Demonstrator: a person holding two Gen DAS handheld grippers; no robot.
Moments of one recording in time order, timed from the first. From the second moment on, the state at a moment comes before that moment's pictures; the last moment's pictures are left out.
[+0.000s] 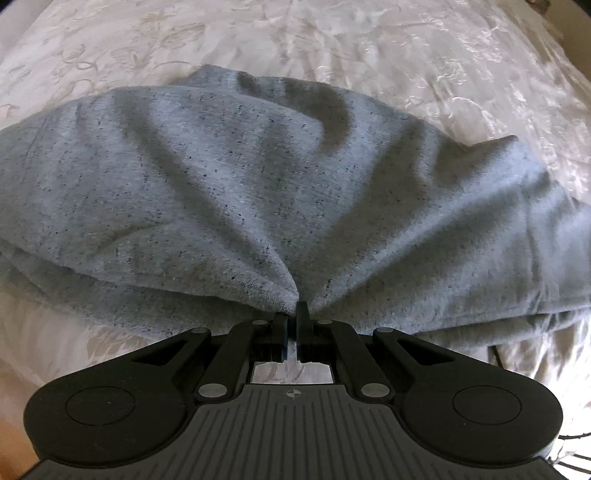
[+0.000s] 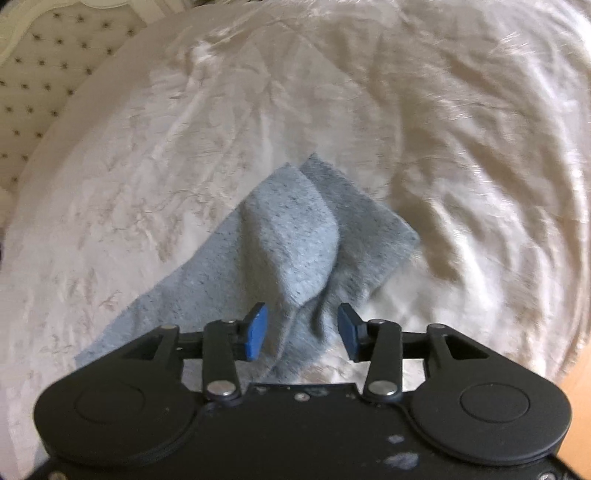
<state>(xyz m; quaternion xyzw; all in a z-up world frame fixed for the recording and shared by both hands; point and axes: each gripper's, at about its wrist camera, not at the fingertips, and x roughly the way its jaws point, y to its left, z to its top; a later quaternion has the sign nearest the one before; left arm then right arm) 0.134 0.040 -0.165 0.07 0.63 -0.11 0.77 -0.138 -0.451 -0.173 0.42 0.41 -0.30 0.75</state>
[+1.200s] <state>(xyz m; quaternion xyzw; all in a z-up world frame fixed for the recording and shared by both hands) 0.124 0.018 -0.167 0.10 0.63 -0.07 0.77 -0.100 -0.433 -0.157 0.23 0.45 -0.24 0.83</state>
